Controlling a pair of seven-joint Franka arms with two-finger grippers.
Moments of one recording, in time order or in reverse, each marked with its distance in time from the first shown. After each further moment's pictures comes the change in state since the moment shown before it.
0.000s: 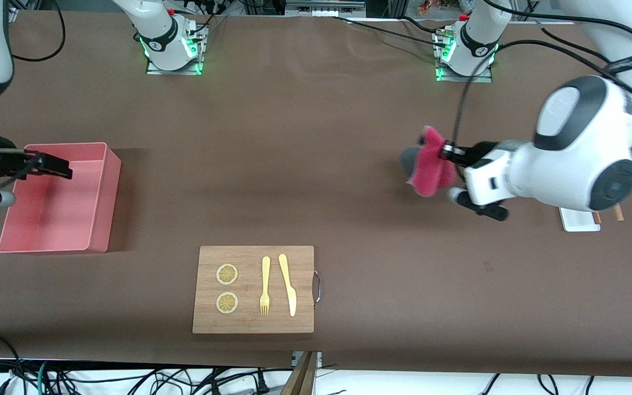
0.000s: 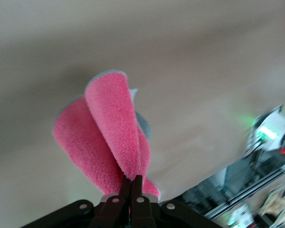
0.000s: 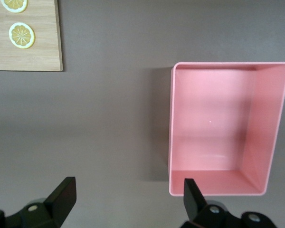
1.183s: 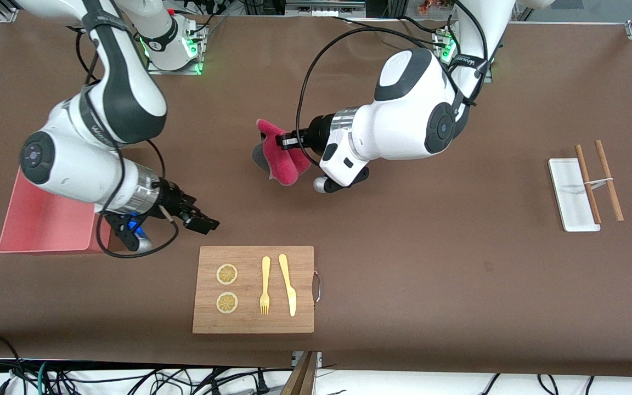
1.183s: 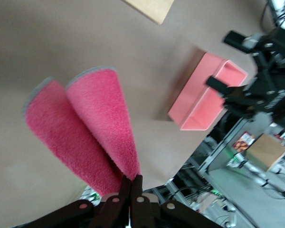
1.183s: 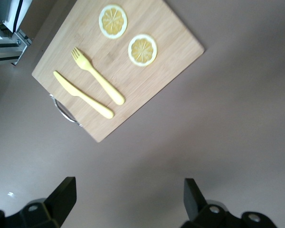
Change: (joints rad) left arm -0.323 0.076 0.001 -0.001 -0.440 0.638 -0.672; right arm 0.328 0.188 0.006 -0.001 0.387 0.390 0.989
